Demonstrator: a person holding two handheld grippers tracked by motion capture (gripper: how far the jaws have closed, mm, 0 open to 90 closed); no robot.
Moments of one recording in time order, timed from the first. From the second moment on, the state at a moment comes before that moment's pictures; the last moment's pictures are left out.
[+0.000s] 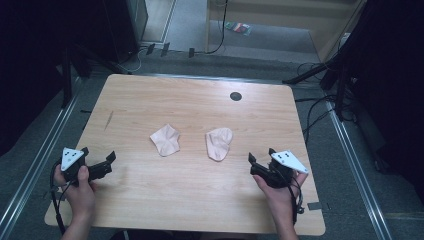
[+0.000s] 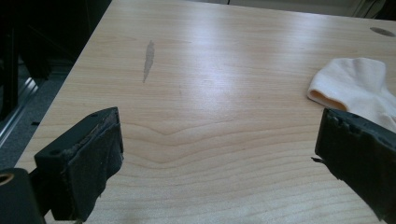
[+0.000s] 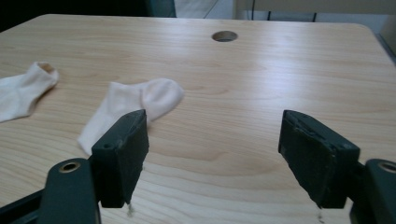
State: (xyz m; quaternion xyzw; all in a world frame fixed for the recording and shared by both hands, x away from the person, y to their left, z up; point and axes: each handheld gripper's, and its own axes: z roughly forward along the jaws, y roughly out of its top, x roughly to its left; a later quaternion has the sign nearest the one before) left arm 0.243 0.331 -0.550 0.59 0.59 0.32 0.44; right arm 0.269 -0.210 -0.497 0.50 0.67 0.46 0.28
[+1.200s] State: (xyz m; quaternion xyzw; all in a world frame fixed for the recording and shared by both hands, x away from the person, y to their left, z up) left arm 0.244 0.335 -0.551 0.59 0.59 0.30 0.46; right arm 0.366 -0.089 -0.547 0.50 0.76 0.35 0.22
